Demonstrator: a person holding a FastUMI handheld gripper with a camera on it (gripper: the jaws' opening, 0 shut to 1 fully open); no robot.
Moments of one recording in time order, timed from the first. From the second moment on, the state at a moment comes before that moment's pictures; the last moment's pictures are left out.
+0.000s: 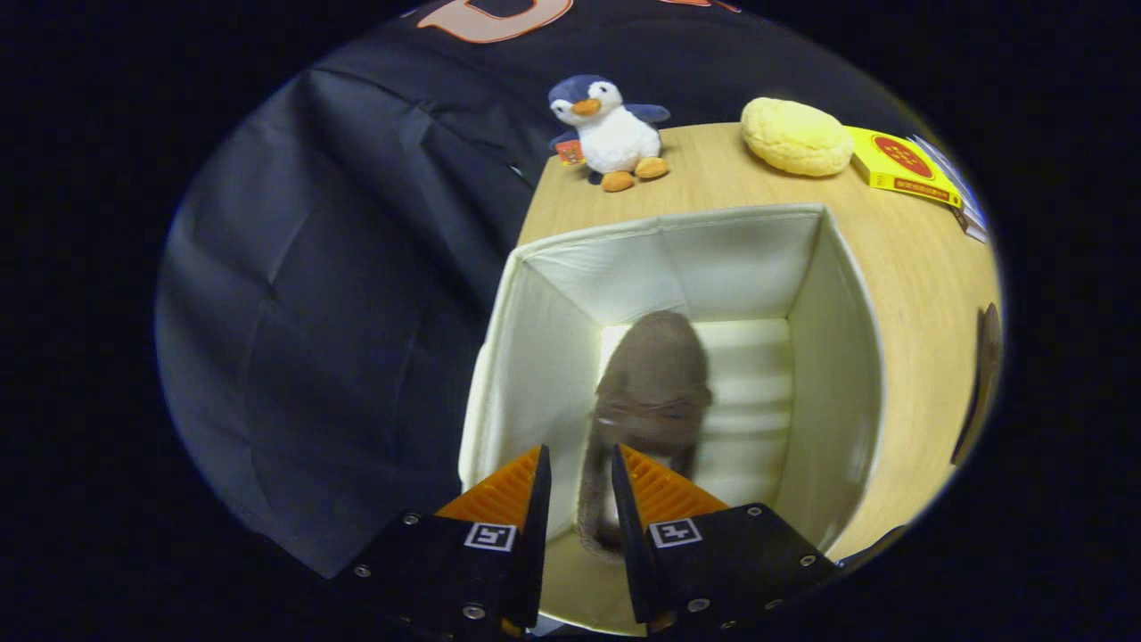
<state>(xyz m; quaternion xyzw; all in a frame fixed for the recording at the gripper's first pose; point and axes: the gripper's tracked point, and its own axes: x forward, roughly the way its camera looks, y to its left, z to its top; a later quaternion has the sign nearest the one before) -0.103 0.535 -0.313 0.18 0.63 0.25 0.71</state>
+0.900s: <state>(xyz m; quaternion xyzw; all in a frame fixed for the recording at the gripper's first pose) -0.053 0.314 -0.247 0.20 0.49 0.25 0.81</state>
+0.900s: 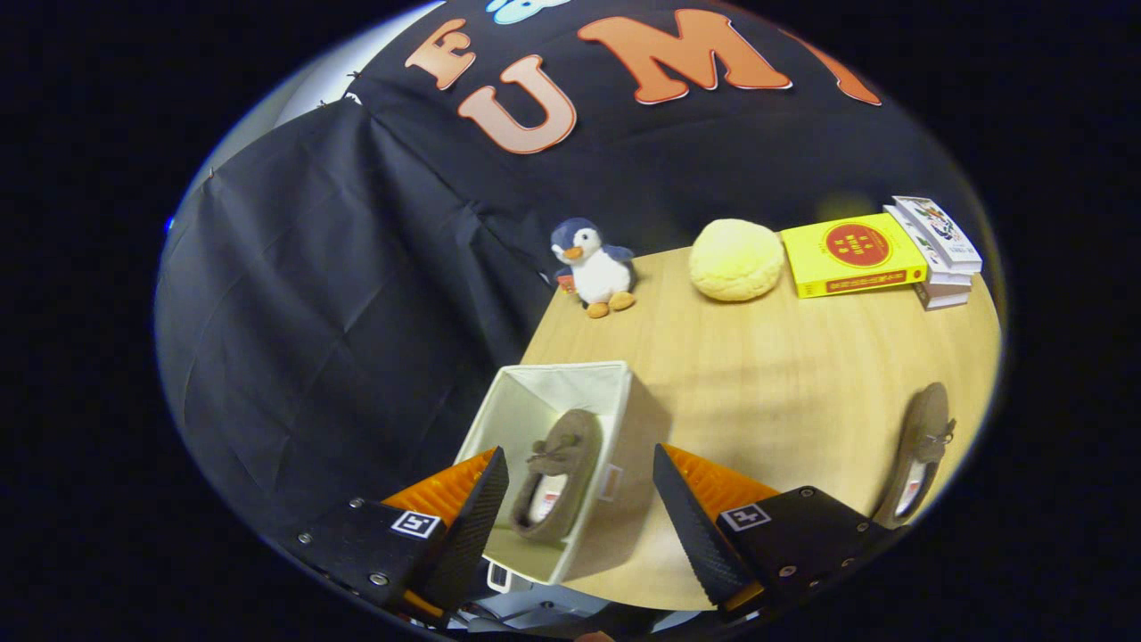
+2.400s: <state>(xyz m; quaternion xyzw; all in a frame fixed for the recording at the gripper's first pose) -0.091 -0.002 -0.478 0.10 0.59 0.05 0.80</state>
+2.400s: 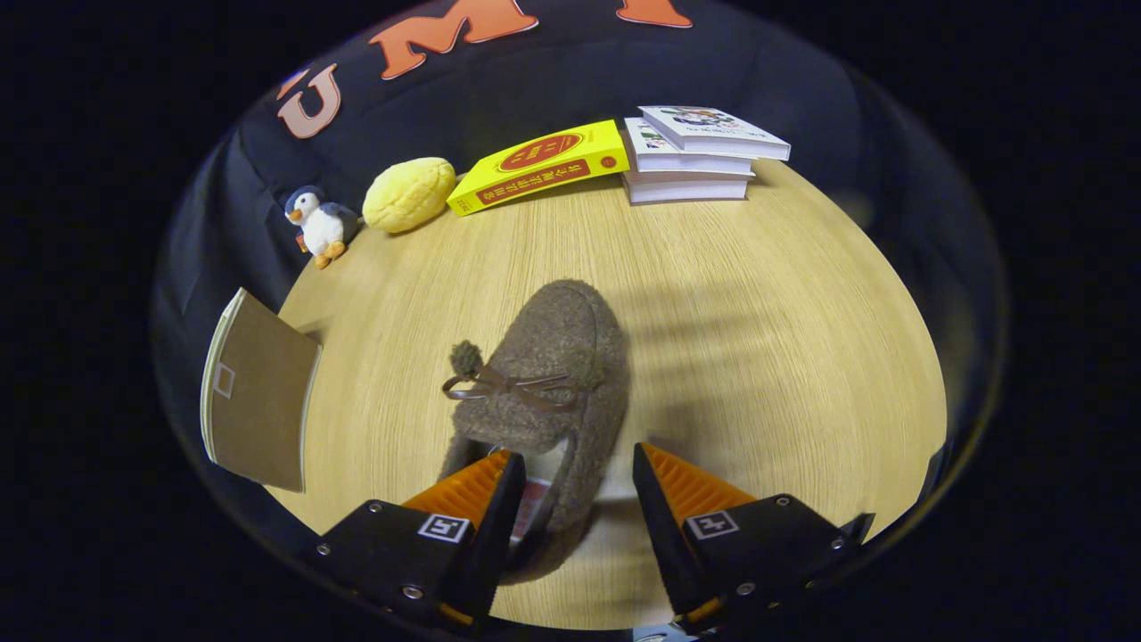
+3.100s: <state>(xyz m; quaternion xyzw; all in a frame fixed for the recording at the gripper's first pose) -0.087 0.011 -0.474 0.17 0.61 -0.03 0.77</state>
